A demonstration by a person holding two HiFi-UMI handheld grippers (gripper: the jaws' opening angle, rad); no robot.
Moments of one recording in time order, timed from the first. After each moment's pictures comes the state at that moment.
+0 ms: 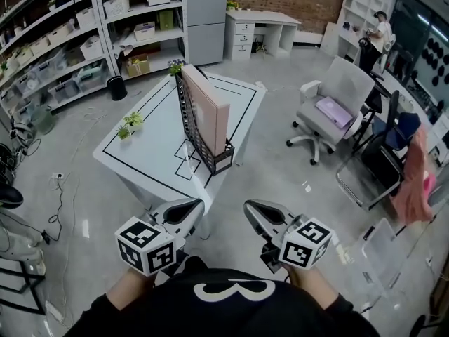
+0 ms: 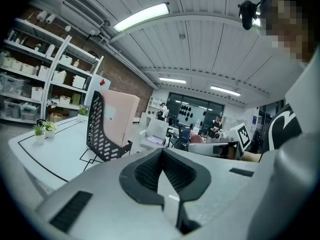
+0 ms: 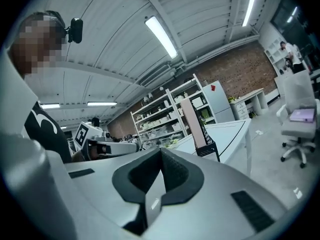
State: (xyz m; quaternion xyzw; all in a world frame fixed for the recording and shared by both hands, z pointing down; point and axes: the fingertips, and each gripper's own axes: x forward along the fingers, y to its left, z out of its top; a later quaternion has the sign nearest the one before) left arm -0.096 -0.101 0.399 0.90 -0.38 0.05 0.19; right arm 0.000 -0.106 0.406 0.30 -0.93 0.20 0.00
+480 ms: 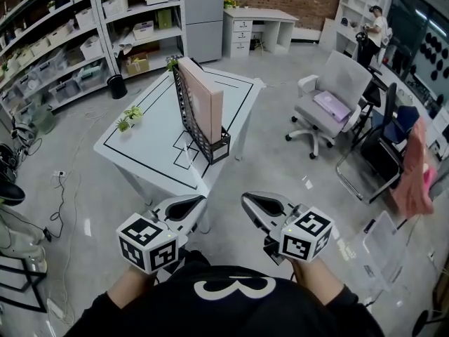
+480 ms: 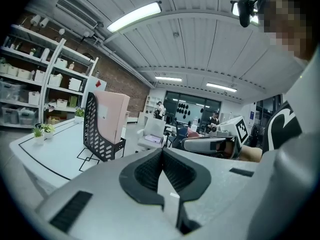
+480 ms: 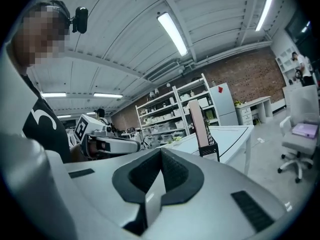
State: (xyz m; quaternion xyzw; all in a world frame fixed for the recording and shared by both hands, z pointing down) left arm -0.072 -0.062 0.399 0.91 -0.37 0.06 0.17; right arm 0.007 -0.073 0.399 0.28 -0.95 0.16 0.04
